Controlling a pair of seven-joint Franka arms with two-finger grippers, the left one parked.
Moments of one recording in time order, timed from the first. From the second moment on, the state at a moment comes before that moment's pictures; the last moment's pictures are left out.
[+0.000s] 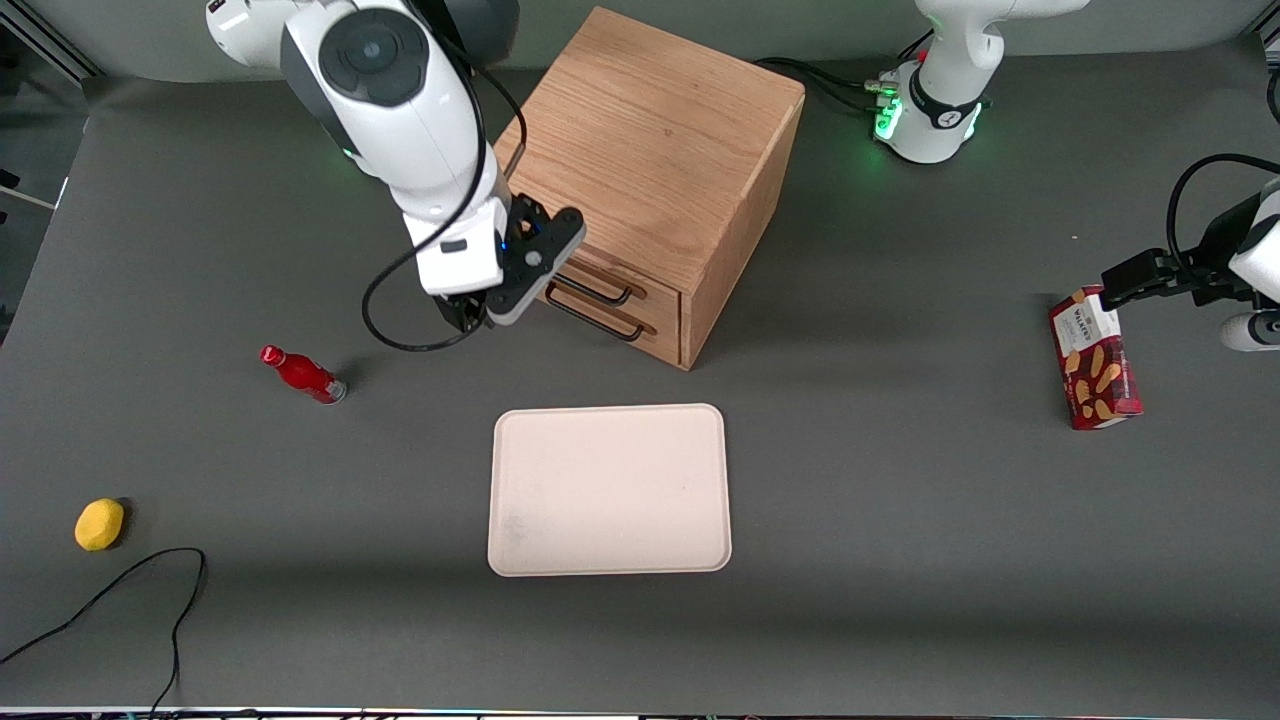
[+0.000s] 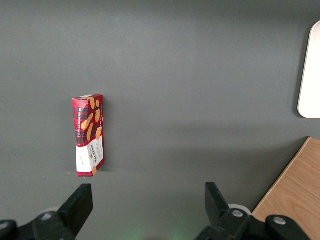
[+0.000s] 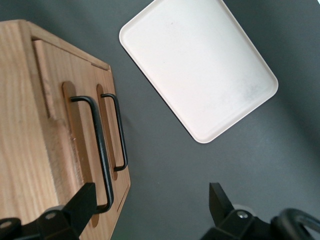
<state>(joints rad) 0.56 0.26 0.06 -1.42 -0.01 1.67 -0.29</state>
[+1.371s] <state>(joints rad) 0.56 0.27 0.06 -1.49 0.09 1.69 -0.41</state>
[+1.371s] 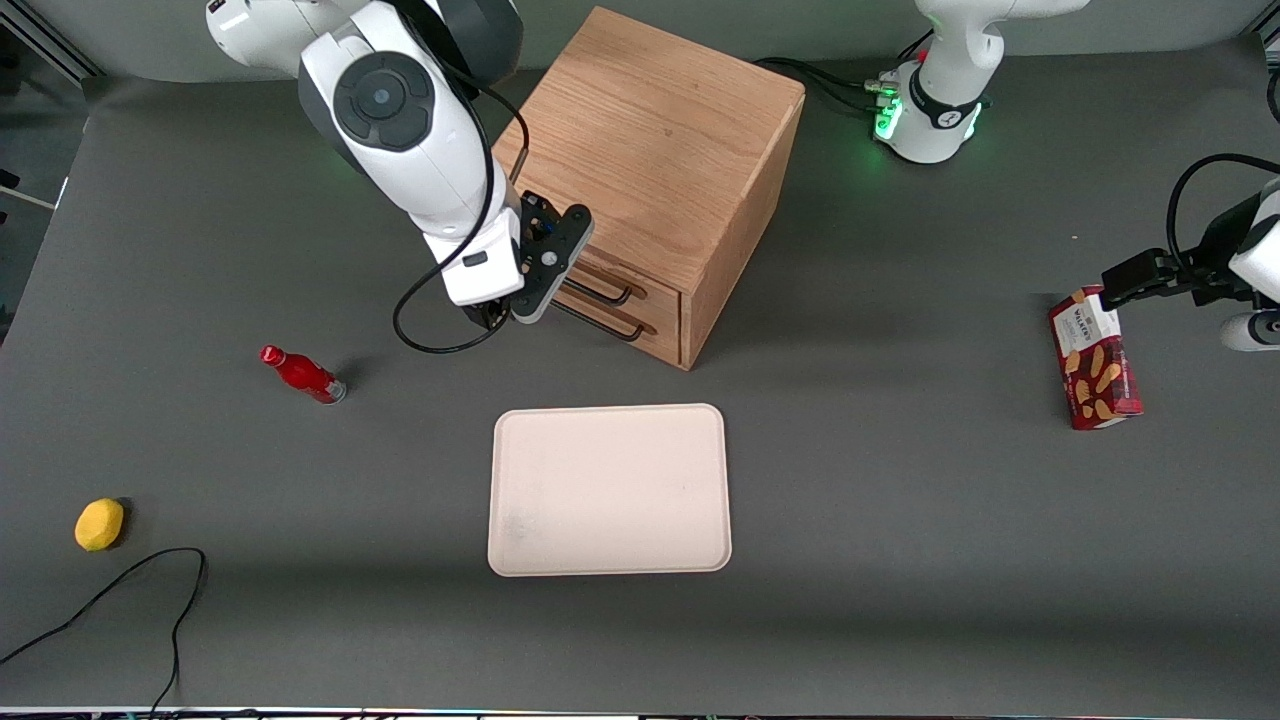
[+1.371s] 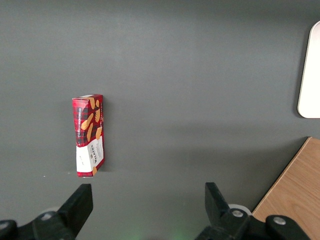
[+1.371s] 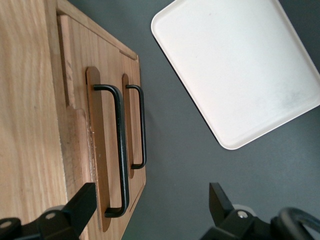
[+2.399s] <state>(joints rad) 0.57 0.28 0.07 -1.66 0.09 1.88 -0.41</state>
